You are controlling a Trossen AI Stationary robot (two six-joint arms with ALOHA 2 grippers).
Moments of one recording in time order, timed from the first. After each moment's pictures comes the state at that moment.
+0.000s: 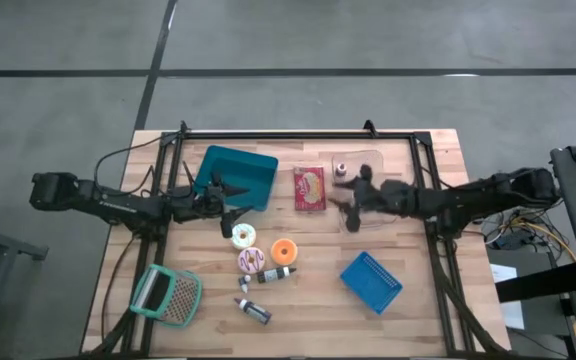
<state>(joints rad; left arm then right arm) 0.05 1.05 0.16 0.76 -0.20 0.00 -0.04 1.17 0.39 0.52 0.25 -0.01</state>
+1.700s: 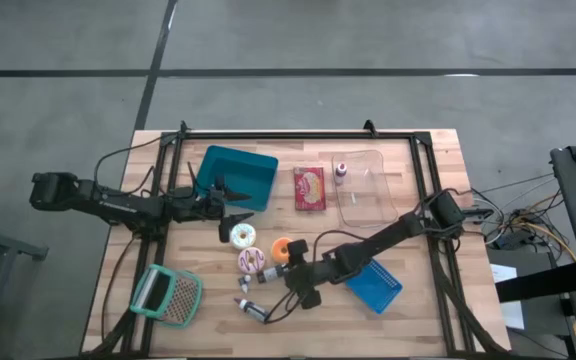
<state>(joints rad) 0.04 1.05 0.16 0.73 -0.10 -0.02 0.37 2.05 1.25 -0.05 0.27 -0.03</state>
